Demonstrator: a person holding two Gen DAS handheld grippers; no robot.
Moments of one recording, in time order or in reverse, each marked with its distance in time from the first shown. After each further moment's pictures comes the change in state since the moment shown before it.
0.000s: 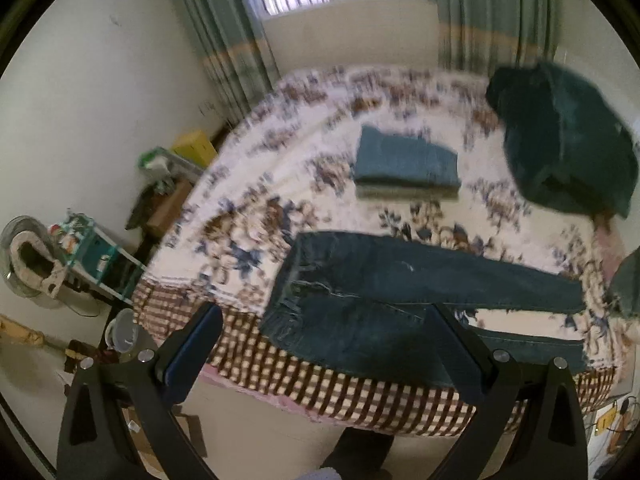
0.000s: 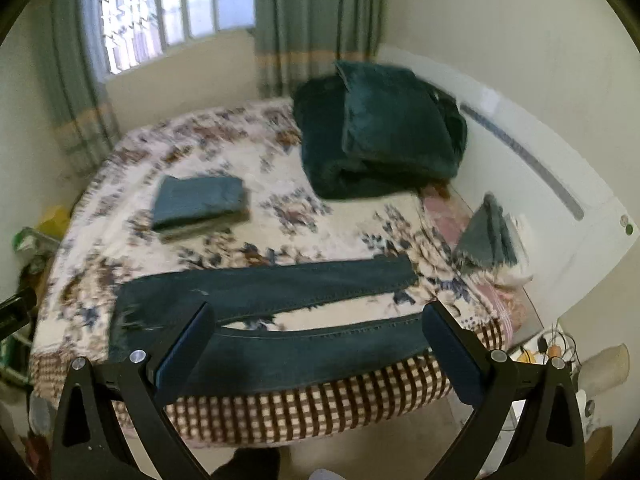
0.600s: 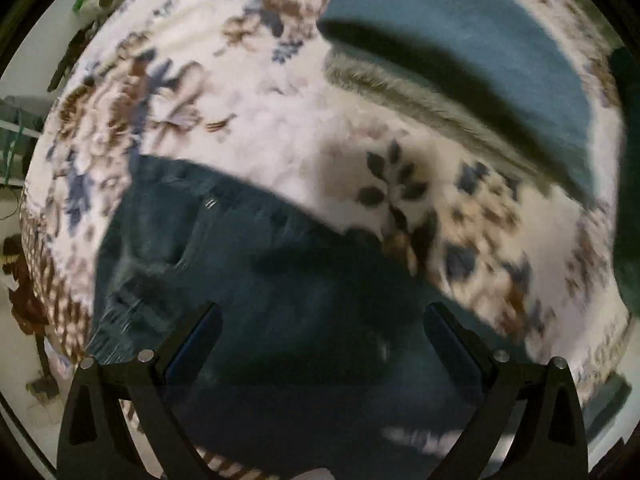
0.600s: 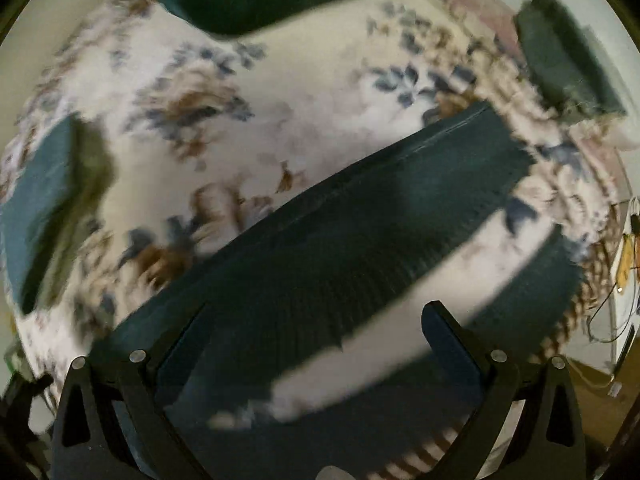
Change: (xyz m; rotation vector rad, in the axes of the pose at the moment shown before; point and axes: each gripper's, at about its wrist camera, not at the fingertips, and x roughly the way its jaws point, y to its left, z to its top) left arm 0.444 -0.099 0.107 -0.297 0.630 -0.081; right arm 0.561 -0.037 0.042 0.443 0.617 -0.081
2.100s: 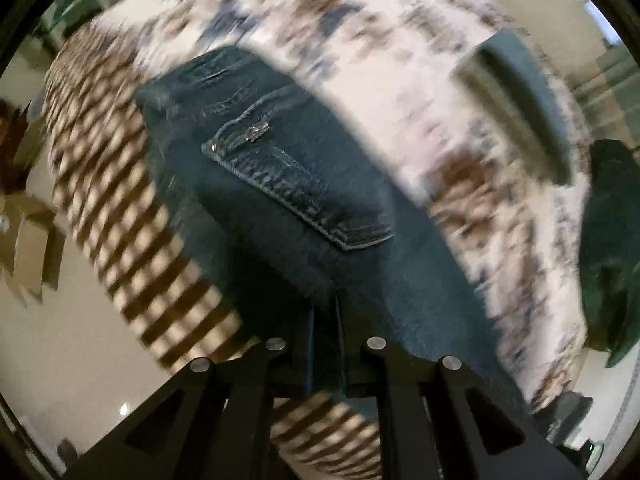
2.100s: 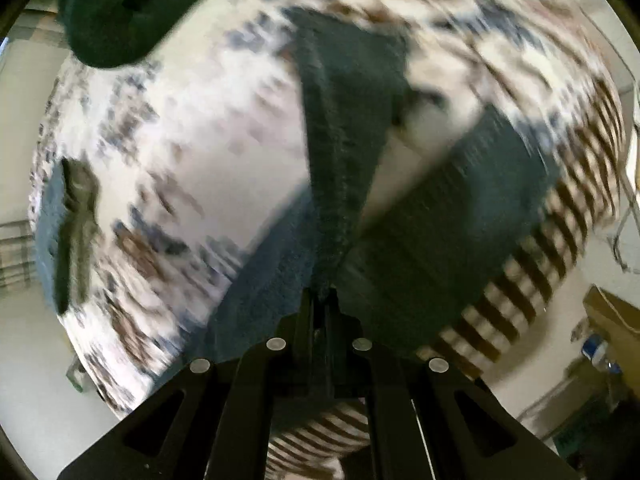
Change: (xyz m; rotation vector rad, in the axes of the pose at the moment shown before) left arm -0.035 0.191 -0.281 -0.301 -0.164 -0.249; right arm 0.012 -0.207 -0.085 0.188 0.155 0.209
